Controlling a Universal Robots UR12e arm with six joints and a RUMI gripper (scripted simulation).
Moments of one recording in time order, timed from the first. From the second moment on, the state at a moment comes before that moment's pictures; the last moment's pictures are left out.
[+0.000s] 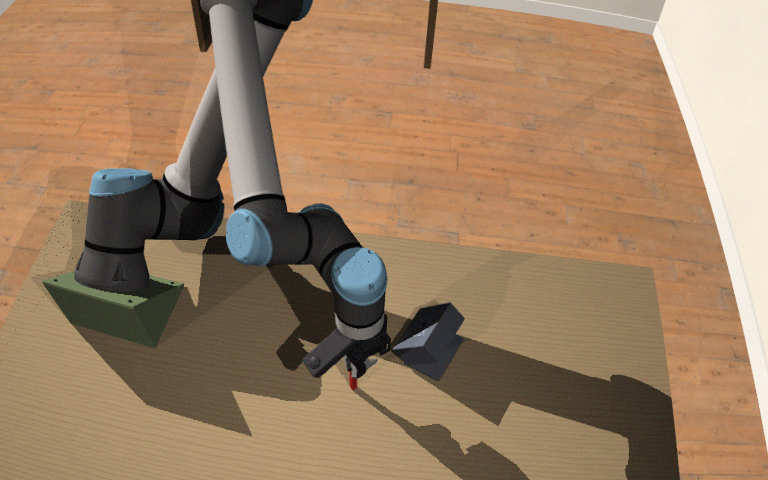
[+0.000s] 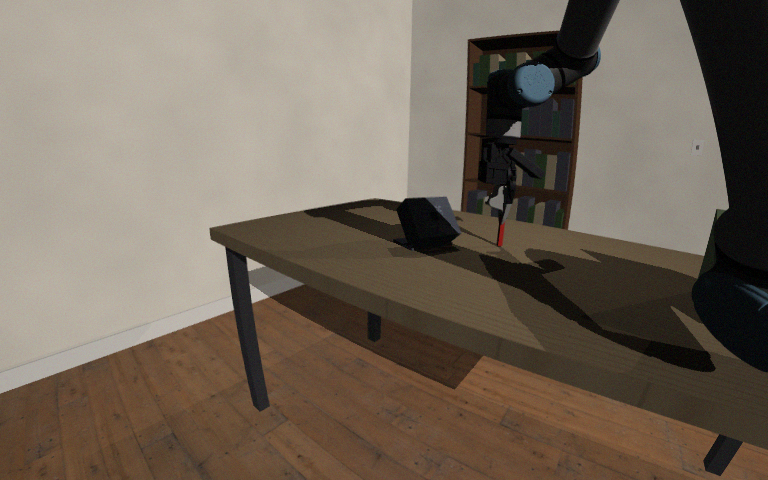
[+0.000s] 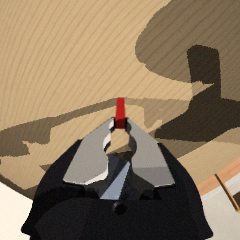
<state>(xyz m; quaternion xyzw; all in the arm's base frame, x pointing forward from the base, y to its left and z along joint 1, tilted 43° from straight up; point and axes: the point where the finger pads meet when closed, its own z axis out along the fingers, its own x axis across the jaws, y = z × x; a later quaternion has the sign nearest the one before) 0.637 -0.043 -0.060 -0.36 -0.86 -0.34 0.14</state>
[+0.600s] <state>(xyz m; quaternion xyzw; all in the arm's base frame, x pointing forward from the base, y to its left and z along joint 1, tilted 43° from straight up) 0.638 -0.095 -0.006 -0.36 -0.86 -0.34 0.14</state>
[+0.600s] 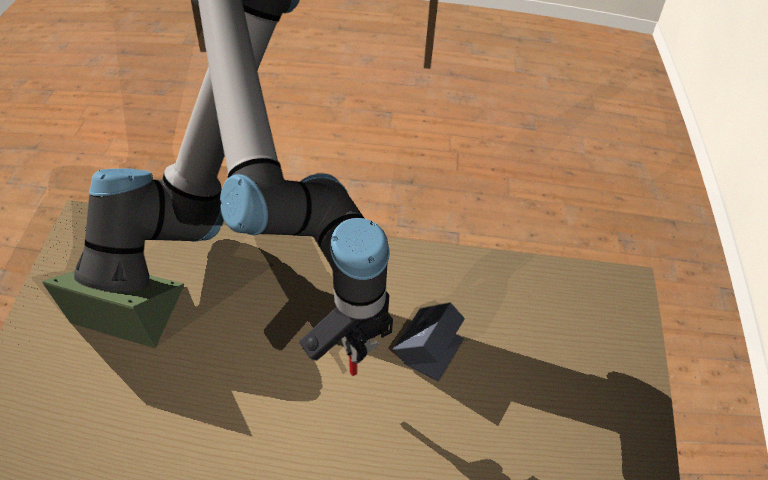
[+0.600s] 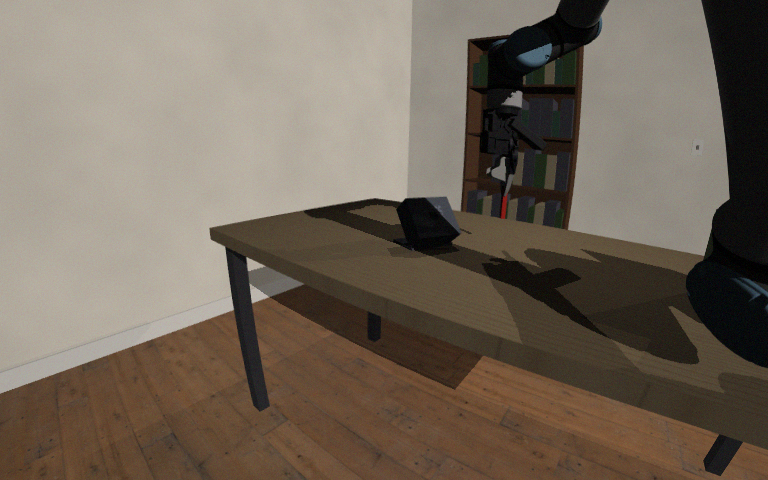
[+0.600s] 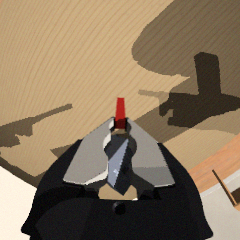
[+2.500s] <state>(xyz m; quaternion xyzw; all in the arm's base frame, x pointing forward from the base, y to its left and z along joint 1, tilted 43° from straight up) 0.650 -0.082 -0.004 -0.36 -0.88 -0.32 0.06</state>
